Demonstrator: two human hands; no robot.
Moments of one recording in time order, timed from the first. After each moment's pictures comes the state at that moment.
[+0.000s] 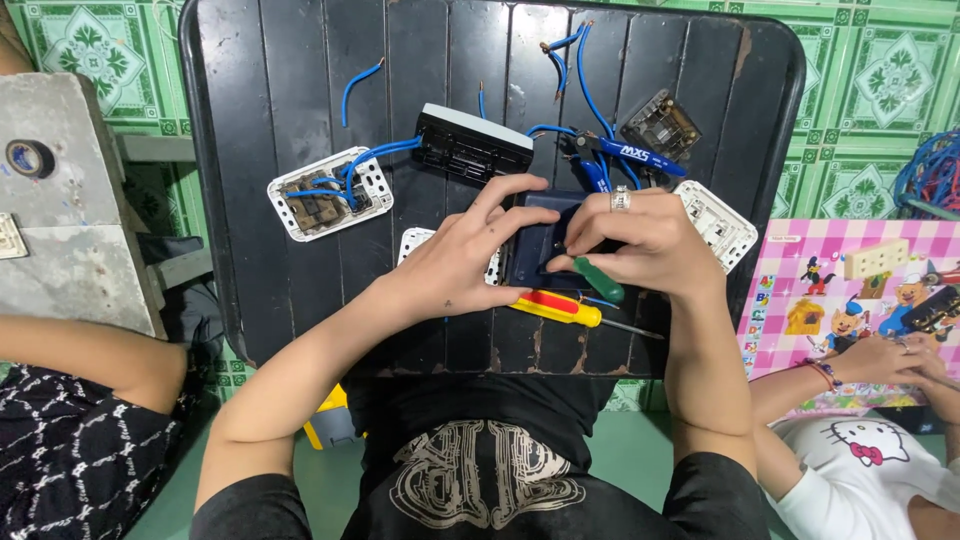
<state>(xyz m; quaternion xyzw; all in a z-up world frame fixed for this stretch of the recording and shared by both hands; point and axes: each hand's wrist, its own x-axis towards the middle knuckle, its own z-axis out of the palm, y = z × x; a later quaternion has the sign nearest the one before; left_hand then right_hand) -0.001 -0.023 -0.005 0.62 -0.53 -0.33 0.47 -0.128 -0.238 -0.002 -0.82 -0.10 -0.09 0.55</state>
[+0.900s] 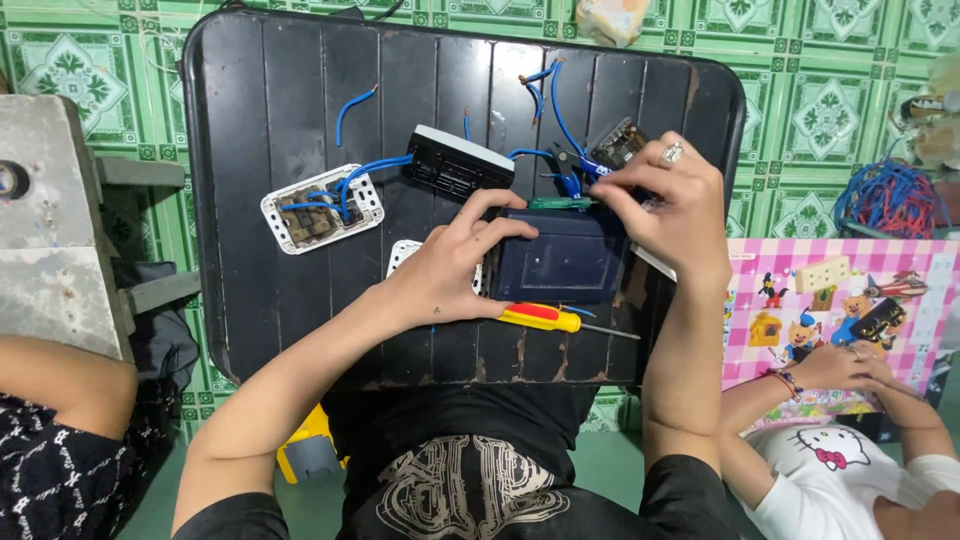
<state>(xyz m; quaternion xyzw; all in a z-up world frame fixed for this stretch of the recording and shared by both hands) -0.004 -0.020 0.006 0.63 -0.50 -0.33 0.49 -0.130 -0.273 0.013 -0.91 0.02 -0.21 0.35</state>
